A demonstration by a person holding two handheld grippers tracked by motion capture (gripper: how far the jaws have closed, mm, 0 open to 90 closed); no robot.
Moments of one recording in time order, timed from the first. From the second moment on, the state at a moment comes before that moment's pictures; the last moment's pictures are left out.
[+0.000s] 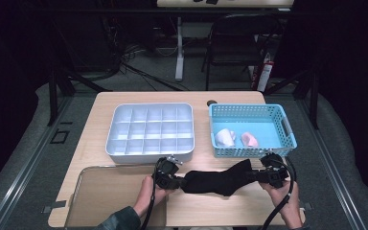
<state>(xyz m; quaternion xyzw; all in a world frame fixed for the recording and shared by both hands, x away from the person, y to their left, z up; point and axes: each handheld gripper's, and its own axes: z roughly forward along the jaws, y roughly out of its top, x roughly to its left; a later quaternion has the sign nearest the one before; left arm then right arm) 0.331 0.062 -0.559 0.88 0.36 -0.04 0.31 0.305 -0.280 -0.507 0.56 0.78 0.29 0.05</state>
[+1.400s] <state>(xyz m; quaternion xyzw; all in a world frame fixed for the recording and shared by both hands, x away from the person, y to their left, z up) 0.331 0.062 -0.560 0.87 0.36 -0.04 0.32 0.316 -0.159 -0.515 0.45 0.85 0.26 0.01</state>
